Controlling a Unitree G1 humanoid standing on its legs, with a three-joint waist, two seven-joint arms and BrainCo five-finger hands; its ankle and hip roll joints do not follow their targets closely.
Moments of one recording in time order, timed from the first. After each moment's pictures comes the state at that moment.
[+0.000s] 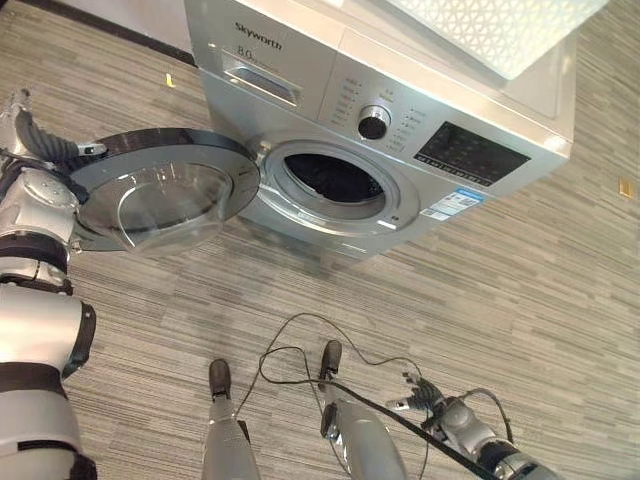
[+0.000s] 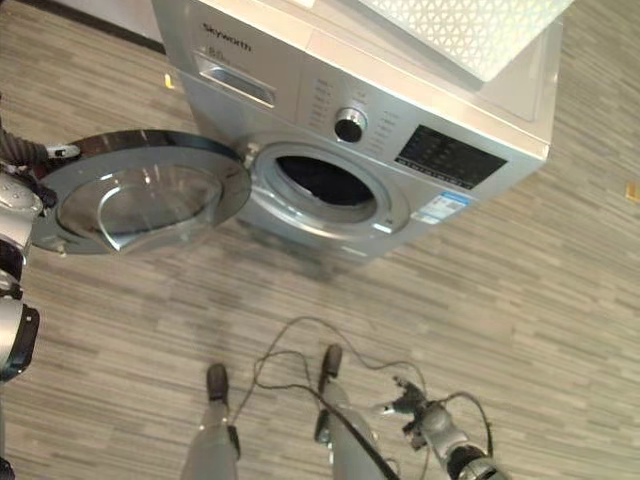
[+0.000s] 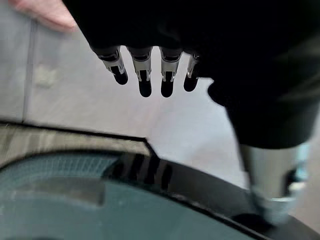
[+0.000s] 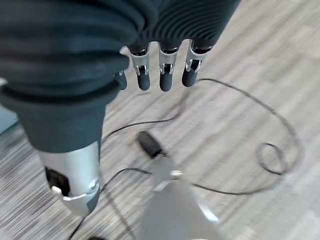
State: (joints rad) left arm -1.22 0.90 -0.40 1.32 0.00 -0.04 0.33; right arm -0.27 -0.32 0.53 1.00 0.06 -0.05 0.00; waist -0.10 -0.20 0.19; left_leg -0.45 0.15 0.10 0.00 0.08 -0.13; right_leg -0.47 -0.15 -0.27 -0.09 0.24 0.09
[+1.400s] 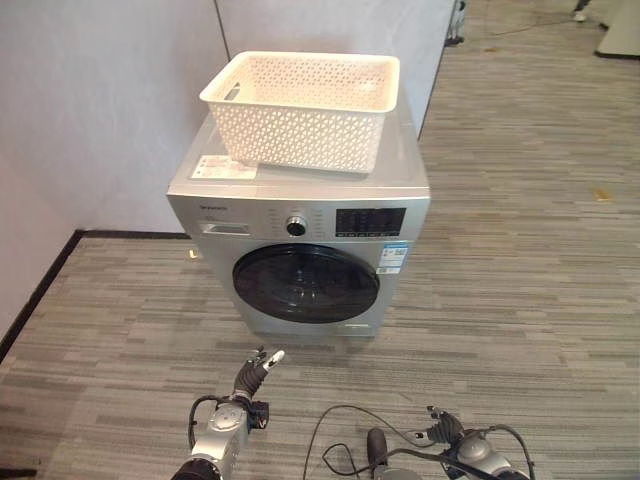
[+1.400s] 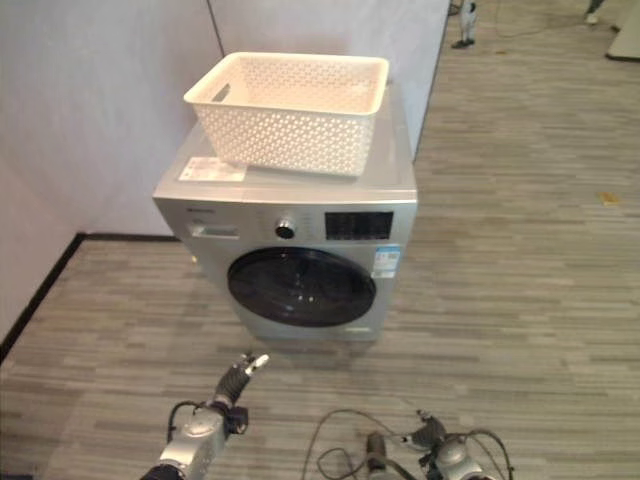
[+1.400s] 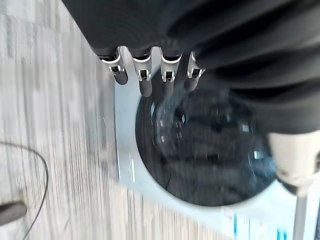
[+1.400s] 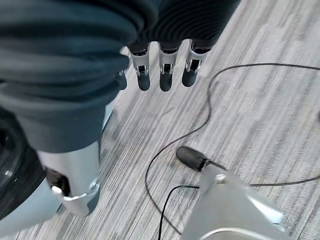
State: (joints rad) left arm -0.11 0.19 -0.40 0.78 -0.38 -0.12 0.09; right arm -0.11 -0.30 0.39 1.15 0.00 0.00 -0.03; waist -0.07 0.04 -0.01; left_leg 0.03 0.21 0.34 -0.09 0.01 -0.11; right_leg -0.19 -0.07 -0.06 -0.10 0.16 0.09
